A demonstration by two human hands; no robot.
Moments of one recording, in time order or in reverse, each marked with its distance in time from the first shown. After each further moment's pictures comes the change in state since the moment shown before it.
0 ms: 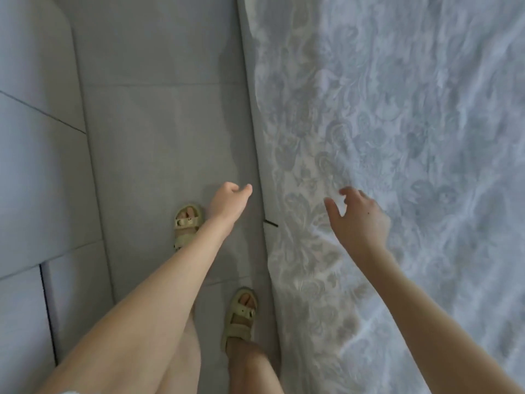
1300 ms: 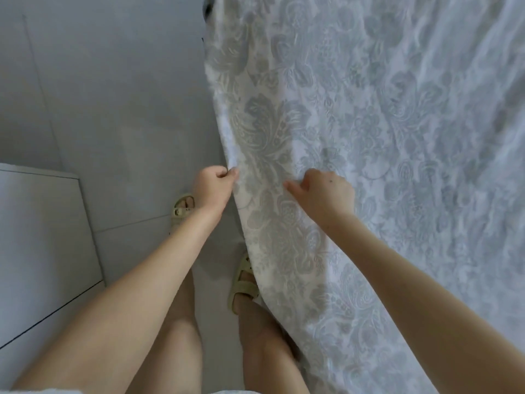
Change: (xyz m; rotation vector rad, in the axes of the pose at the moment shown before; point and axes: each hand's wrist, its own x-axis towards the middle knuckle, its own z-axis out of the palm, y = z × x) left_hand 0.273 0.397 -0.120 -0.068 0.153 0.268; right_hand 0.435 -0.191 -0.168 0.131 -0.094 -0.091
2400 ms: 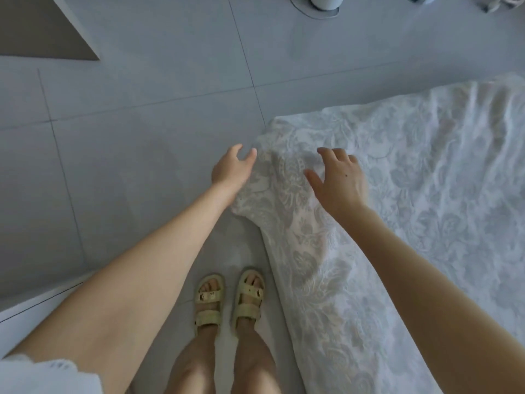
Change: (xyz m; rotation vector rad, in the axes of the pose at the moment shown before) left_hand 0.239 0.216 -0.059 0.319 -0.151 0.093; right_hand 0.222 -0.125 -0.139 -0.022 0.205 -0.054
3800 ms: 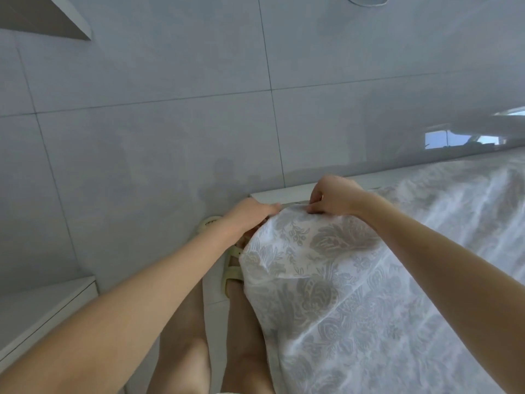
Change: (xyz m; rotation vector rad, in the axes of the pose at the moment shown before) left_hand 0.101 0.055 -0.014 -0.084 -0.540 -0.362; right_hand 0.224 -0.010 0.012 -0.197 -0.804 -0.196
